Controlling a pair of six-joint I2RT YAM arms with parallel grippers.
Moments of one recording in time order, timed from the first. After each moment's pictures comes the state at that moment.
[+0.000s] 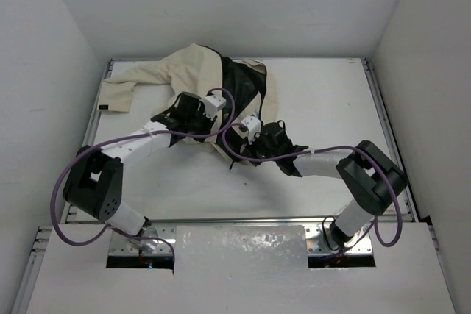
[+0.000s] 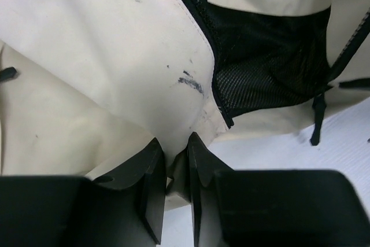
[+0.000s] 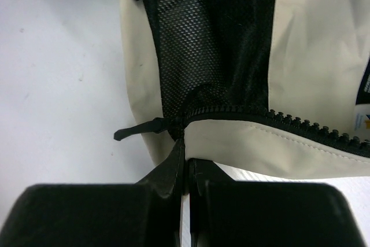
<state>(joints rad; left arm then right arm) -0.45 1.52 0.98 -0.29 0.14 0.20 0.69 1.63 0.65 0.39 -0.20 0.01</state>
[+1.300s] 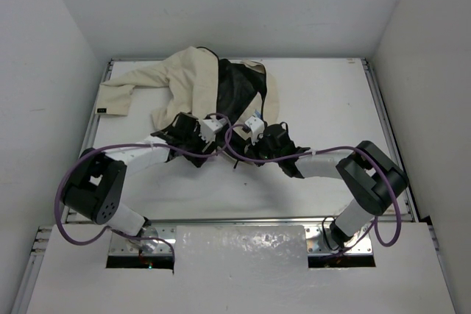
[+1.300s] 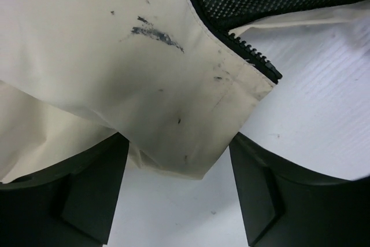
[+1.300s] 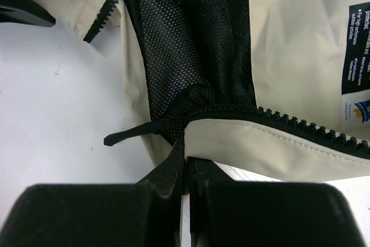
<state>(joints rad) -0.45 1.49 0.75 -0.23 0.10 0.33 0.67 1.63 0.61 0.41 -0.16 -0.01</state>
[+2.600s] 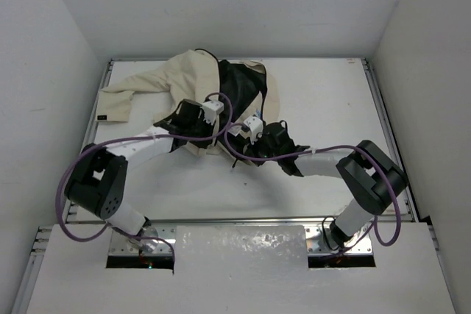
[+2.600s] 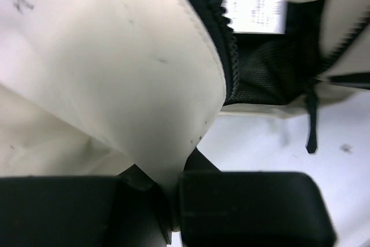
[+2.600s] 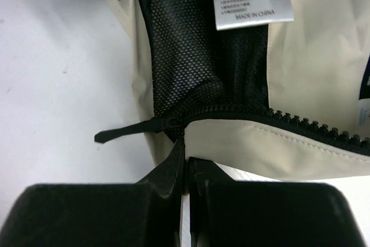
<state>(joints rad) -0.46 1.57 0.89 -0.18 0.16 0.04 0.67 1.65 0.63 0.39 -0.20 -0.01</state>
